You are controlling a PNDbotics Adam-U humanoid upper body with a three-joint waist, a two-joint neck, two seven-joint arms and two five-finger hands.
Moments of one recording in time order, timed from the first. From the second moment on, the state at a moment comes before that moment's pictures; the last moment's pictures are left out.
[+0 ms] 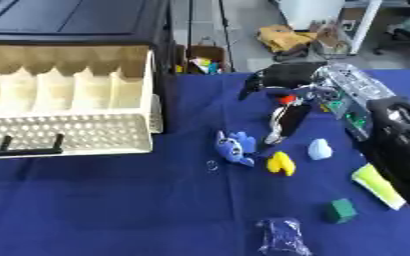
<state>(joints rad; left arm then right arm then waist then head) -0.34 0.34 0.16 -1.99 0.13 -0.32 0.48 -0.99 -0.65 0.42 -1.10 0.82 -0.48 0.47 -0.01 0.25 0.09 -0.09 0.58</state>
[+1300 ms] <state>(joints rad) -0.37 0.32 0.16 -1.99 0.13 -0.32 0.48 -1.00 -0.54 0.33 -0.89 0.96 -0.46 0.40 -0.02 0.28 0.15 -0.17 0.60</state>
